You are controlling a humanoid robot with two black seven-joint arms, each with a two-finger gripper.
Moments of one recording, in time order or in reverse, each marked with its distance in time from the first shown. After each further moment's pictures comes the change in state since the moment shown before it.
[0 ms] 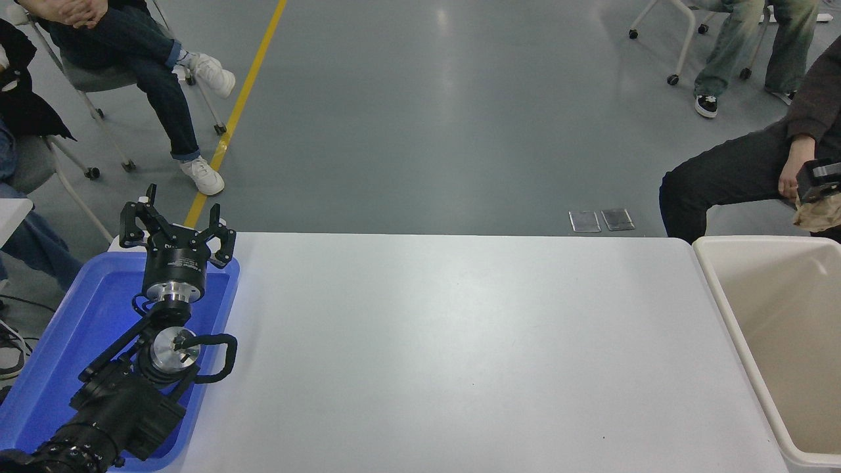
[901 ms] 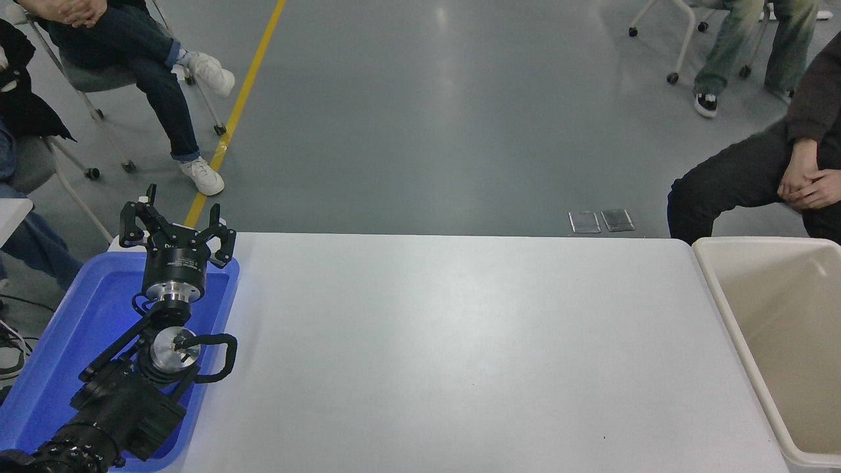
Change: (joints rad) left arm 0.000 0.000 0.000 0.001 -0.001 0.000 0.000; right arm -0.672 0.091 0.153 -0.607 -0.108 -0.104 0.136
